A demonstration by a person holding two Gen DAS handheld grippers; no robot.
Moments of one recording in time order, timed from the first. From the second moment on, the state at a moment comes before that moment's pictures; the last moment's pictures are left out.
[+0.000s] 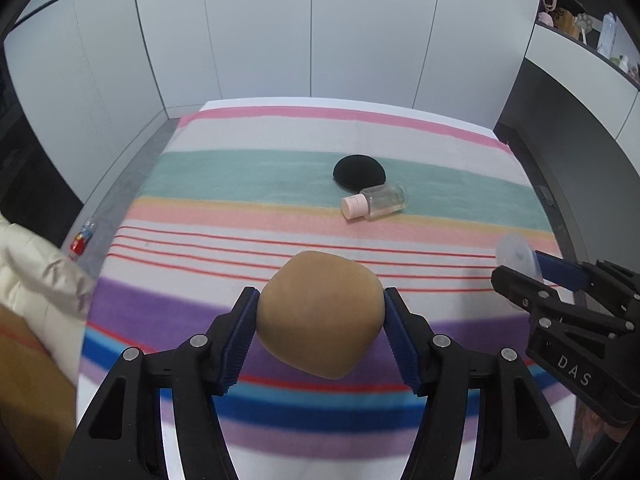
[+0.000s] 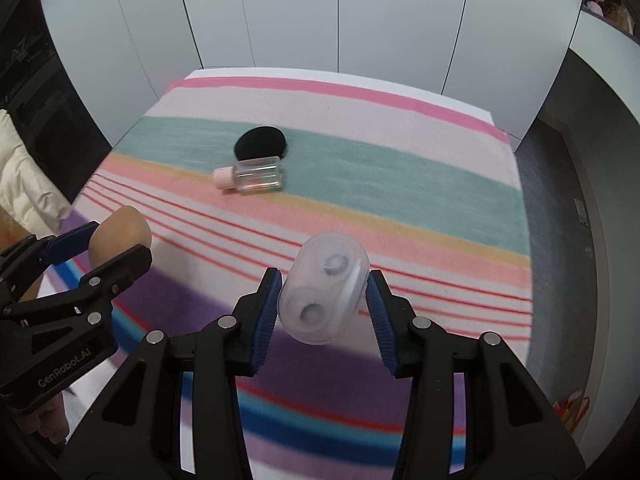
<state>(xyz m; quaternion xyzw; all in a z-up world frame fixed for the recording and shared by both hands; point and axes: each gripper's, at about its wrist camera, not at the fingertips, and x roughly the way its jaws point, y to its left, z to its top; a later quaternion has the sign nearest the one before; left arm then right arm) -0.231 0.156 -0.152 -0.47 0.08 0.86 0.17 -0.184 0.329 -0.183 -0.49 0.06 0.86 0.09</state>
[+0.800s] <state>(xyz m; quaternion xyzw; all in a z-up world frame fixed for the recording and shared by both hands) -0.123 0.105 -0.012 -0.44 0.03 0.88 0.18 -0.079 0.276 -0.049 -0.48 0.00 0.88 0.06</state>
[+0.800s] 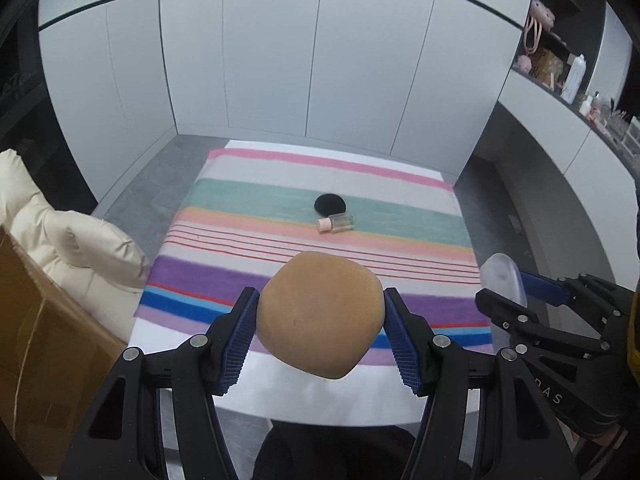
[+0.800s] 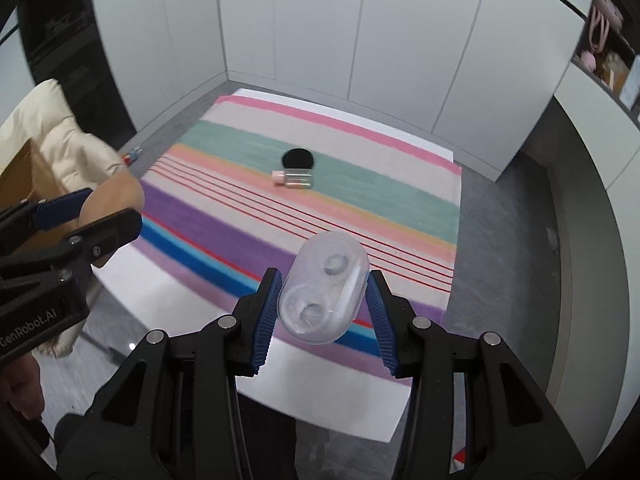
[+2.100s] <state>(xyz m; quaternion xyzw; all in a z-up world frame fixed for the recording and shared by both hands) -0.126 -0.074 -0.007 -0.40 -0.03 0.92 0.07 -0.140 0.123 -0.040 -0.45 0.00 0.89 -0.06</state>
